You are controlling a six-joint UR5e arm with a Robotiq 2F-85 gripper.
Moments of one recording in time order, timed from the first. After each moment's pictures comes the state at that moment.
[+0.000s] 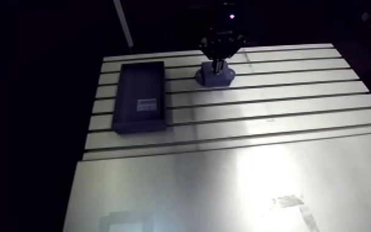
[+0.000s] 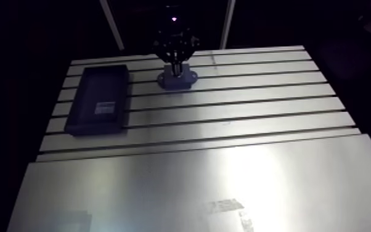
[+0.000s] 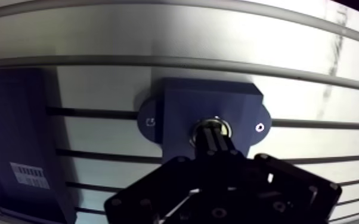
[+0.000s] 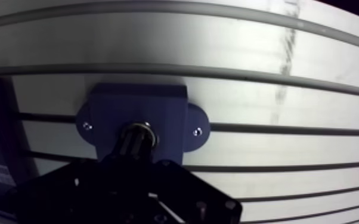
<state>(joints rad) -0.12 -1.00 1.62 -2.06 -1.59 -1.76</state>
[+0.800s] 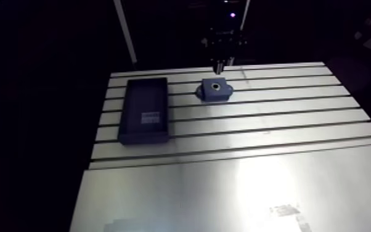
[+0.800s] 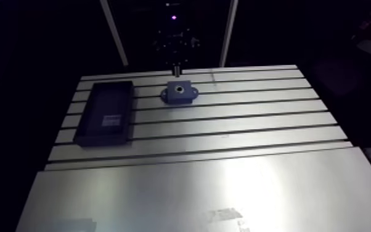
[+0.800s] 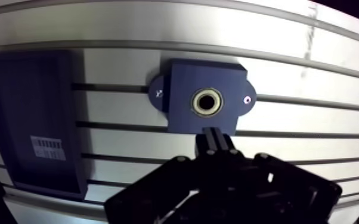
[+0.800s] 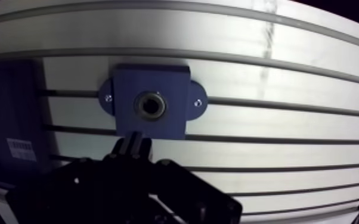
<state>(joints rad) -0.11 -1.09 1.60 -1.97 -1.59 -1.76</state>
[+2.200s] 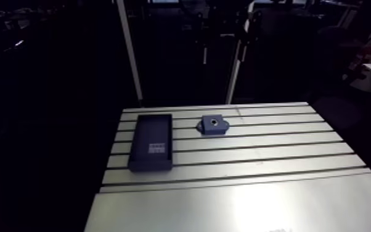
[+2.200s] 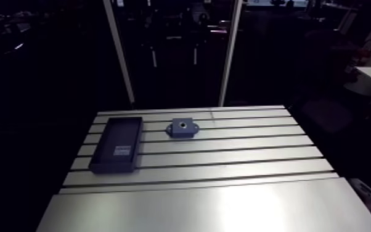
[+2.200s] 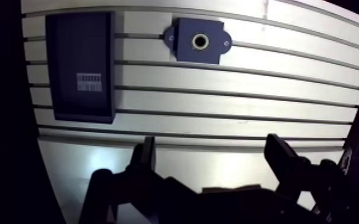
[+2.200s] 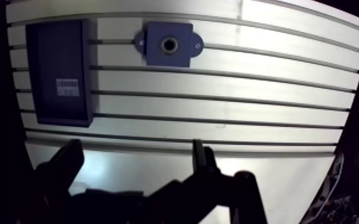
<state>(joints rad) -0.10 -1.31 1.44 -1.61 -1.60 -1.74</state>
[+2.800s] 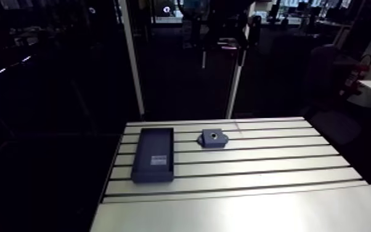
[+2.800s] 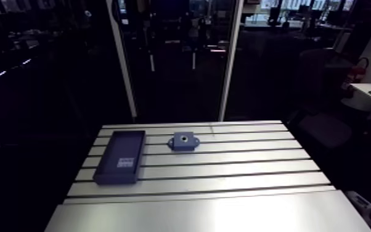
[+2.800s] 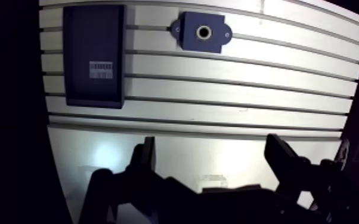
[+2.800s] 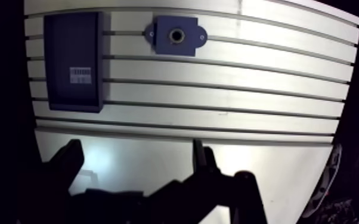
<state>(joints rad) -0.09 -1.40 1.45 -1.57 -1.58 -1.74</state>
